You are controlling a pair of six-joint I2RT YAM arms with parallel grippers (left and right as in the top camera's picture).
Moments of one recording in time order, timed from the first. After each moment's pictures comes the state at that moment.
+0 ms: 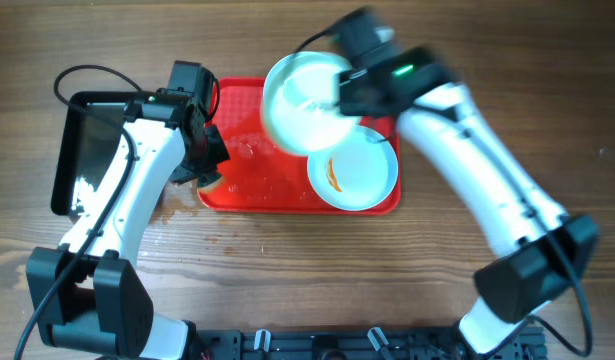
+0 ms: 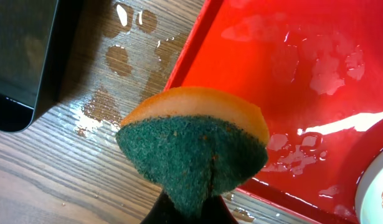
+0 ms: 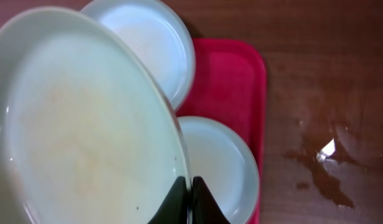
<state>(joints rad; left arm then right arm) -0.17 1.65 1.32 -1.13 -0.09 -0.58 0.46 1.83 1.82 -1.12 0.15 0.44</state>
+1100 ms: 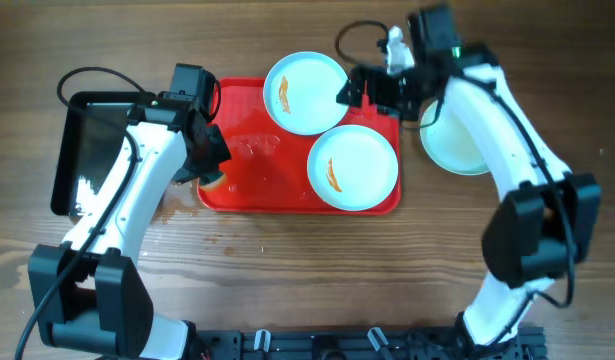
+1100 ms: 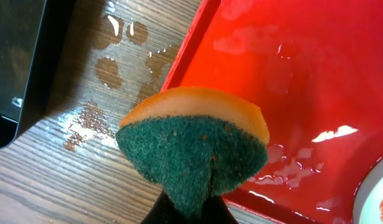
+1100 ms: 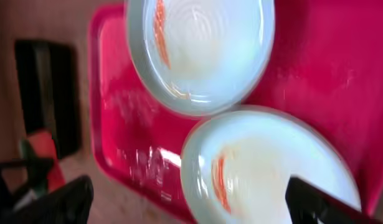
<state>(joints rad) -0.17 1.65 1.28 -1.05 -0.09 -0.58 0.22 1.96 1.72 -0.95 -0.50 0.29</state>
